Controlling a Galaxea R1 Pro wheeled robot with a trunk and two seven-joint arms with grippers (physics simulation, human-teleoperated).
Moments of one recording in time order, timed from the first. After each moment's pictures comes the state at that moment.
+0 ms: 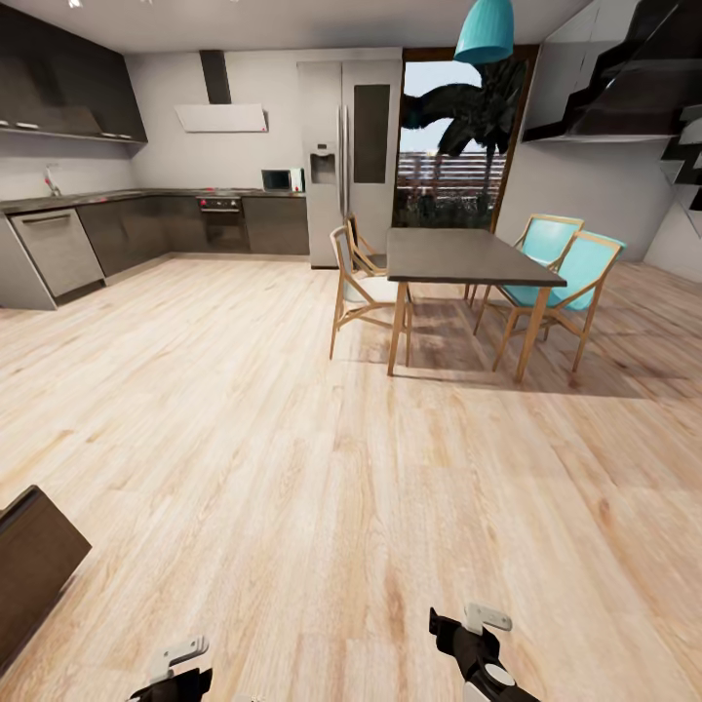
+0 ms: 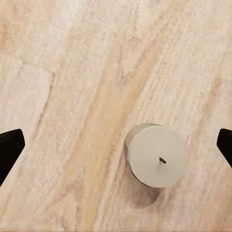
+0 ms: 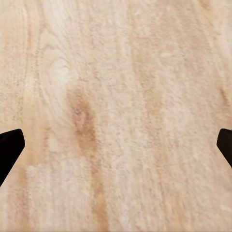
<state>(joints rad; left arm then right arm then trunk) -0.24 0.18 -0.24 -0.64 0.57 0.19 0.16 -0.45 -0.08 0.85 -0.46 -1.04 -0.24 -0.30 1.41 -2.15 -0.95</state>
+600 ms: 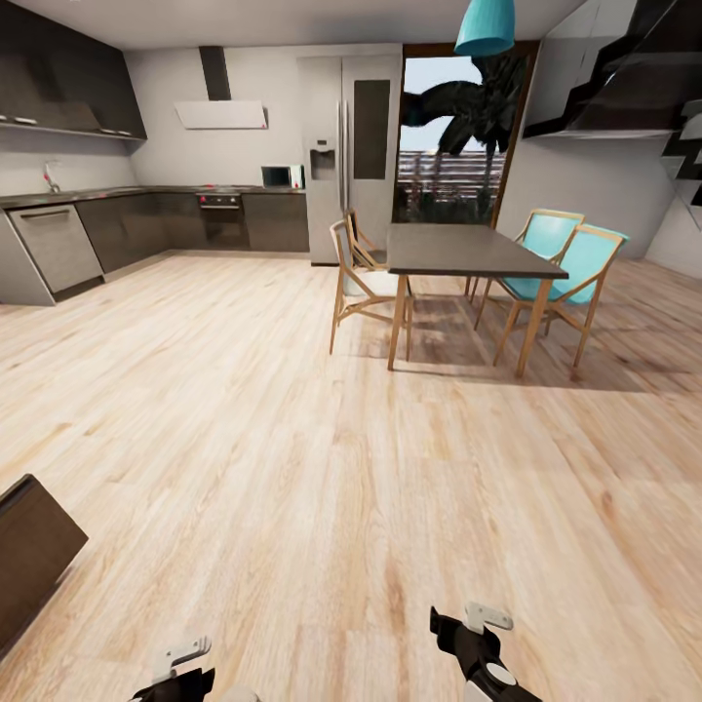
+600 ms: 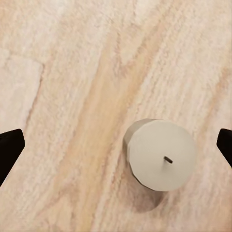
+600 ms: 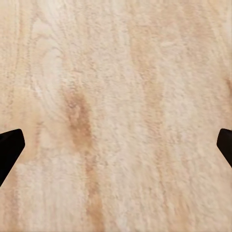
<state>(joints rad) -0.24 0.18 -0.25 -0.64 0.56 0.19 0.15 -0.45 -0.08 0.85 -0.46 -1.04 -0.24 -0.30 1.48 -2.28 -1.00</state>
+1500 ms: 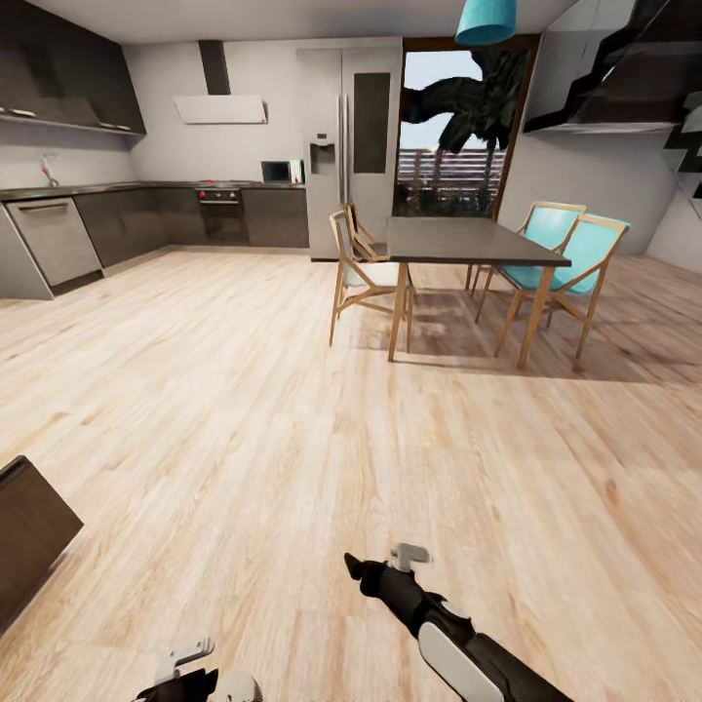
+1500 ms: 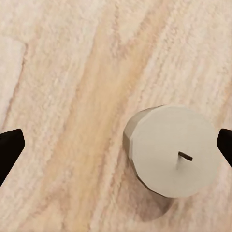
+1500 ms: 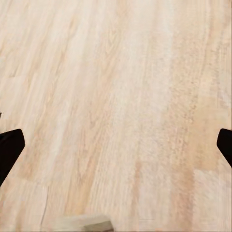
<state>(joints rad) -0.24 0.17 -0.25 -0.64 0.56 0.18 0.15 -0.45 -0.09 0.83 -0.97 -1.06 0.02 -0.14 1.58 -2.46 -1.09</state>
